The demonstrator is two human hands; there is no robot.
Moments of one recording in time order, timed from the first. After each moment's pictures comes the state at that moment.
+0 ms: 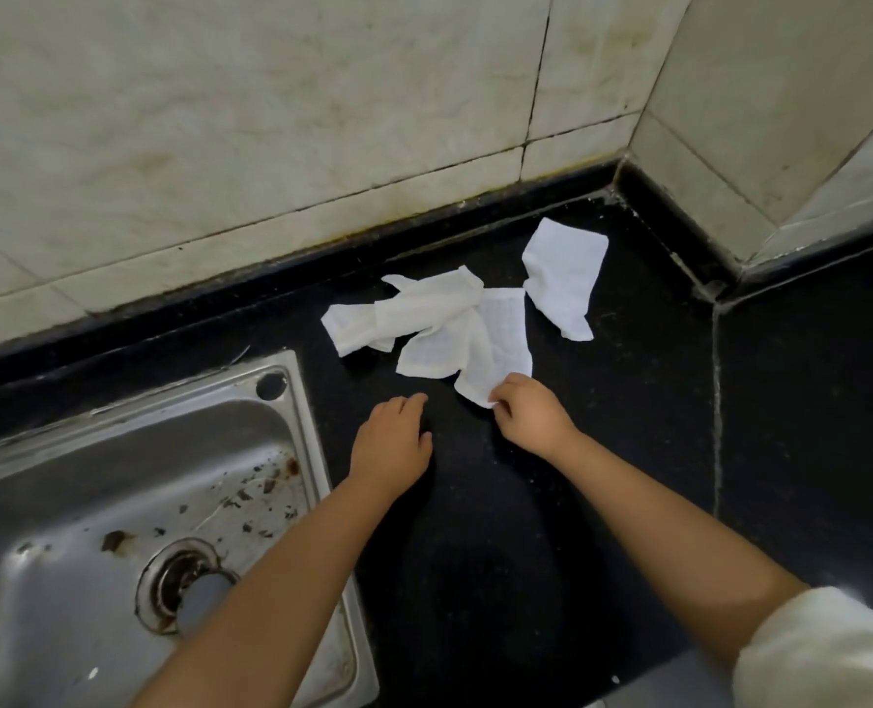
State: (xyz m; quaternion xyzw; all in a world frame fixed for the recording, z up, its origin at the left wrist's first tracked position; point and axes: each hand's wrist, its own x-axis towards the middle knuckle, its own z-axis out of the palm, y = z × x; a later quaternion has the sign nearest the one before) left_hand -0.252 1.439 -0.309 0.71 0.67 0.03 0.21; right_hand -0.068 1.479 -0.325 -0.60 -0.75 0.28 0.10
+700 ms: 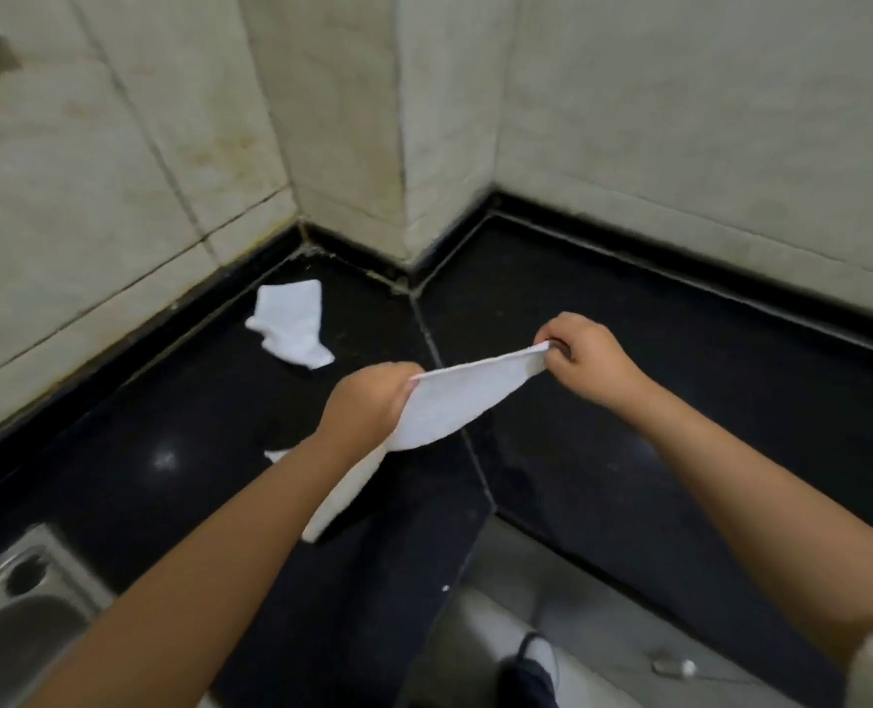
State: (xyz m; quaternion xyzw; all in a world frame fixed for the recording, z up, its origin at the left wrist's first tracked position) left_hand -0.061 1.413 -0.209 0.92 0.27 0.20 0.20; right_hand 0.157 1.291 -0.176 -0.78 -0.56 0.09 0.27
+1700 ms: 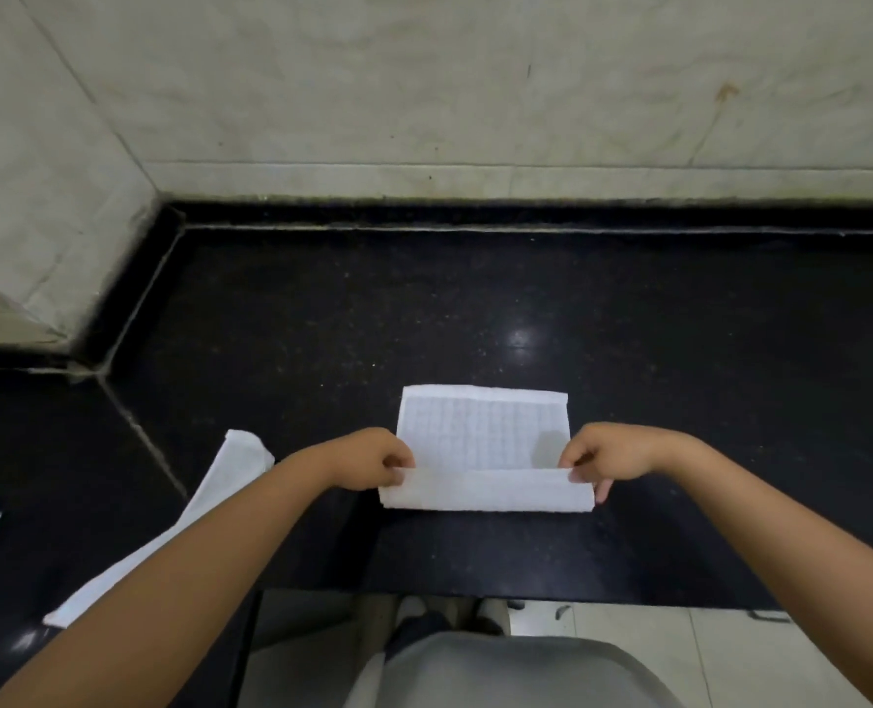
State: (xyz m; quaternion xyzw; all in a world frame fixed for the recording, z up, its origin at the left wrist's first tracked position) left_hand 0.185 1.274 -0.274 0.90 0.01 -0.35 0.26; right_hand 0.311 0.994 -0.264 -0.79 -0.27 0.52 0.15
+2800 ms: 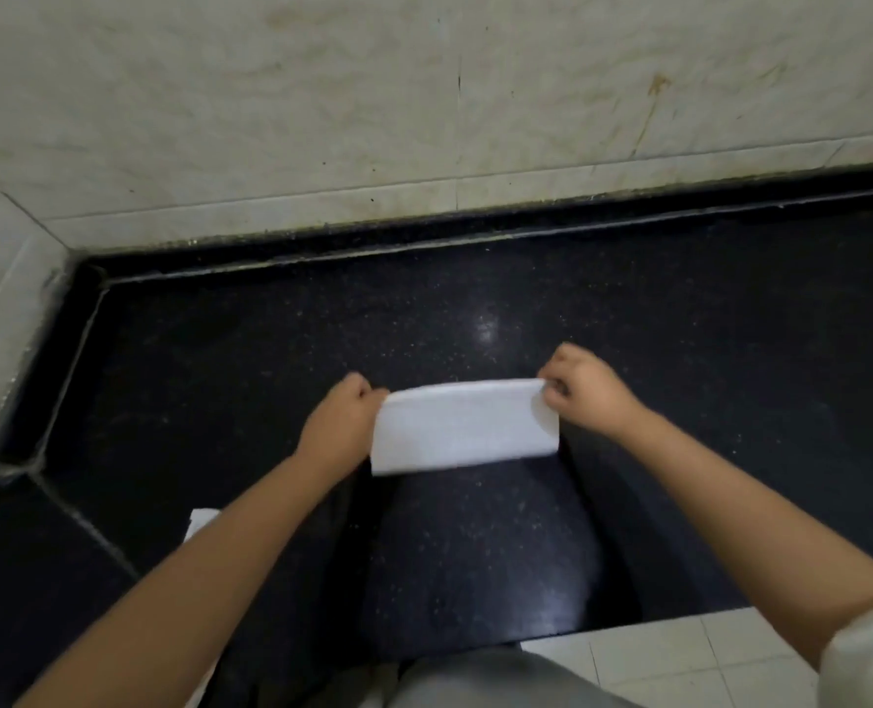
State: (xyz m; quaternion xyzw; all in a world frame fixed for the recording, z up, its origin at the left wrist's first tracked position) left_hand 0.250 1.284 -0.273 0.97 0.12 -0.03 0.22; right_hand 0.357 1.015 -0.266 -0.93 -0.29 0.08 0.19
